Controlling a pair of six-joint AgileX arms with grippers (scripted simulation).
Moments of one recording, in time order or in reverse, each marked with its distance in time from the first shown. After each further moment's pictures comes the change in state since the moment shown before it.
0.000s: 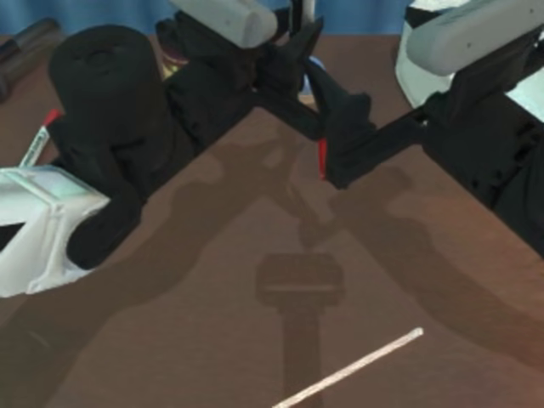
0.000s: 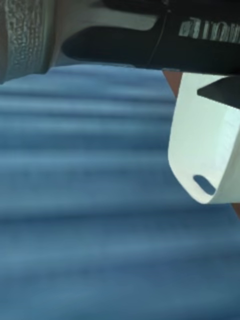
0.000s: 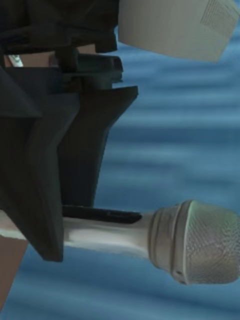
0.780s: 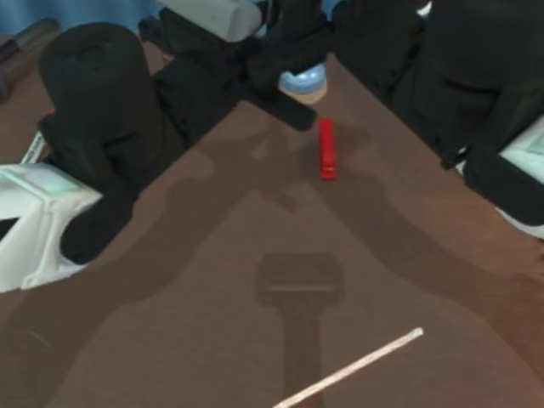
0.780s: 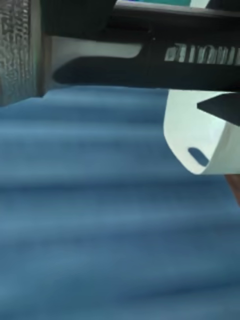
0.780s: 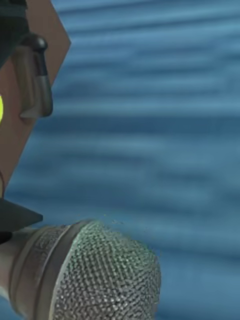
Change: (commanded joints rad) left arm 0.000 0.000 0.000 0.000 0.000 0.000; right arm -0.060 0.374 0.291 0.081 -0.054 0.001
